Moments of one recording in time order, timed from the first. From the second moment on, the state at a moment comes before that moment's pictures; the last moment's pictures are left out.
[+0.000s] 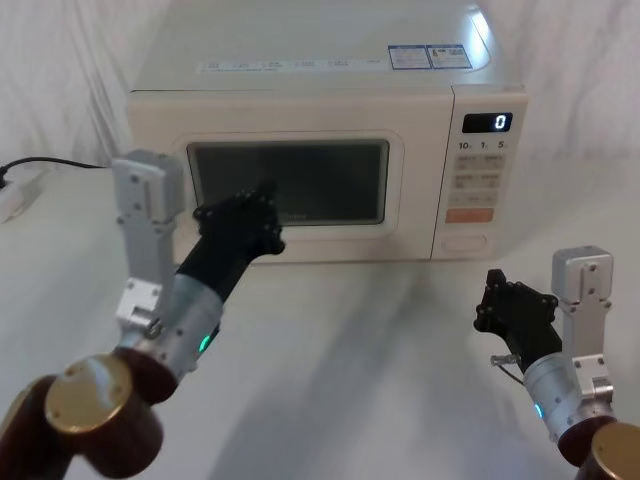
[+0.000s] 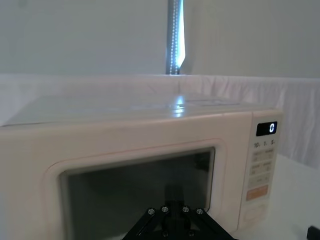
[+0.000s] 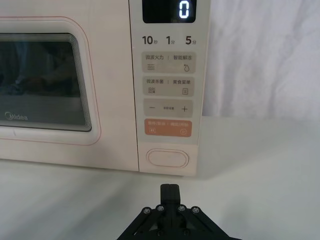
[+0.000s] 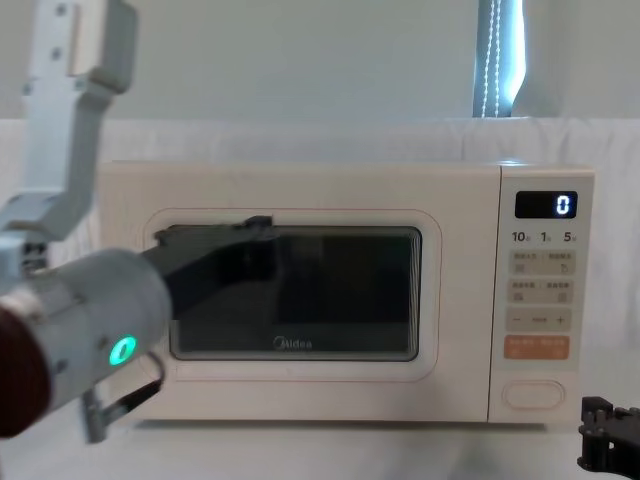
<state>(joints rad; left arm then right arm) -0.21 0.13 0.24 -1.61 -0.21 0.05 -0.18 0.11 0.01 -0.11 -1.39 0.03 -0.07 0.06</state>
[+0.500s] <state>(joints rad) -0.02 0.20 0.15 -1.75 -0.26 0.05 -0.17 0.11 0.01 -0.11 -1.39 0.03 -0.07 0.06</state>
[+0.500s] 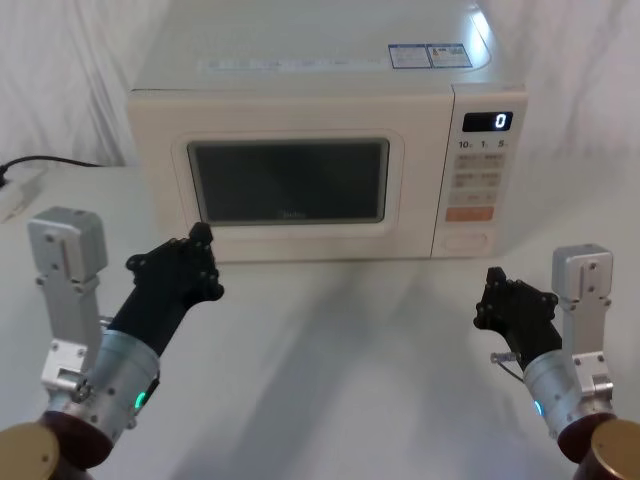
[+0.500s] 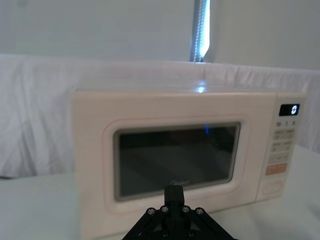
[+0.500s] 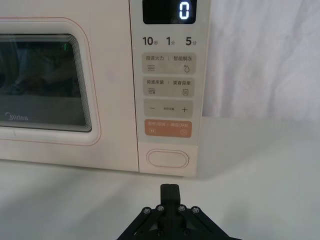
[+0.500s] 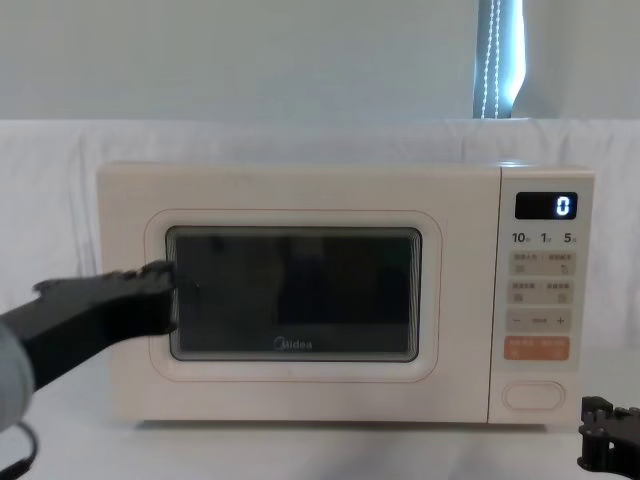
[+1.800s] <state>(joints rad) 0.07 0.19 0.07 -1.66 -0.28 -0.06 -0.17 0.11 0.01 -0.11 -1.39 0.03 -0.07 0.06</state>
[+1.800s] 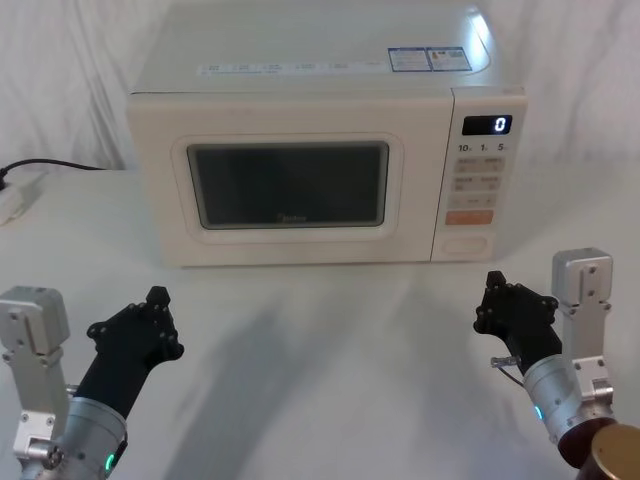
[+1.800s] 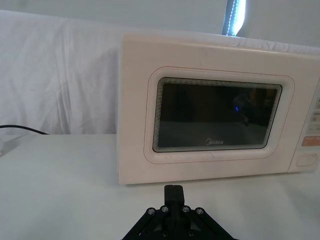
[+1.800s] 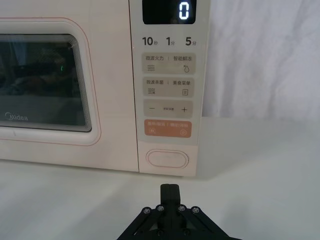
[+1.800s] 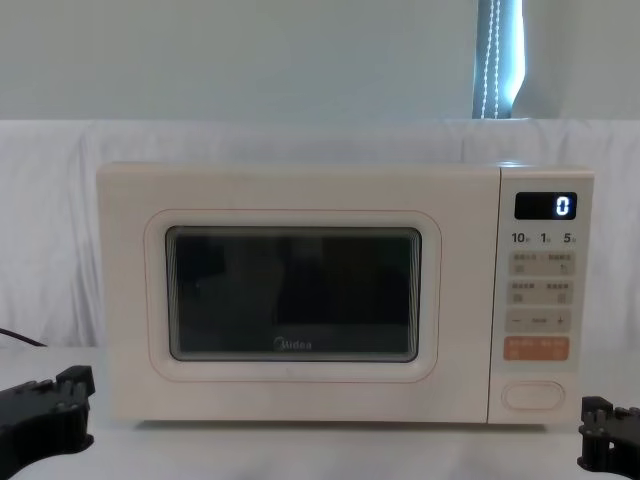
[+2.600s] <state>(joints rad) 0.07 0.19 0.07 -1.66 -0.28 -0.05 -0.17 0.11 0.01 -0.11 -1.39 0.03 -0.07 0.06</state>
